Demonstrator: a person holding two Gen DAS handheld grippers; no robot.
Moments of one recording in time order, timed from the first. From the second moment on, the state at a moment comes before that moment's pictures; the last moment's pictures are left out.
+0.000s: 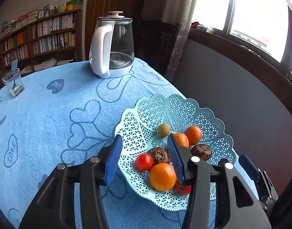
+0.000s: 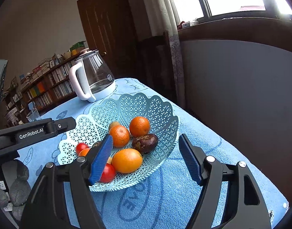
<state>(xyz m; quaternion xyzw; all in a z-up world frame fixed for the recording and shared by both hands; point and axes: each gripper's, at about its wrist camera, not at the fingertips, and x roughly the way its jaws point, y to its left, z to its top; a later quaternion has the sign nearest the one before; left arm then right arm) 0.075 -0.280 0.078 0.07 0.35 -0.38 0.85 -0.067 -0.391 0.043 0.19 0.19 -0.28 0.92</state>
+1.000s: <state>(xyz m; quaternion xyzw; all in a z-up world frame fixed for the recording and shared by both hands) 0.008 -0.230 0.103 0.13 0.27 -0.23 0.92 -0.087 -0.374 0.047 0.17 0.21 -0.20 0.94</state>
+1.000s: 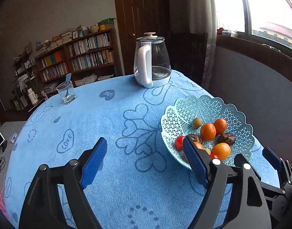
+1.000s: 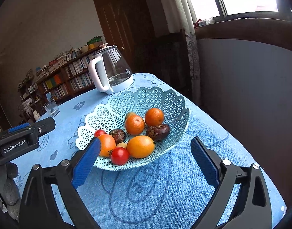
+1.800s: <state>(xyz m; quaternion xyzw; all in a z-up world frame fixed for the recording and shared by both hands) -0.029 -0.221 0.117 0.14 0.23 -0.20 0.94 -0.108 -0.370 0.064 0.12 0.24 -0.17 0.95</state>
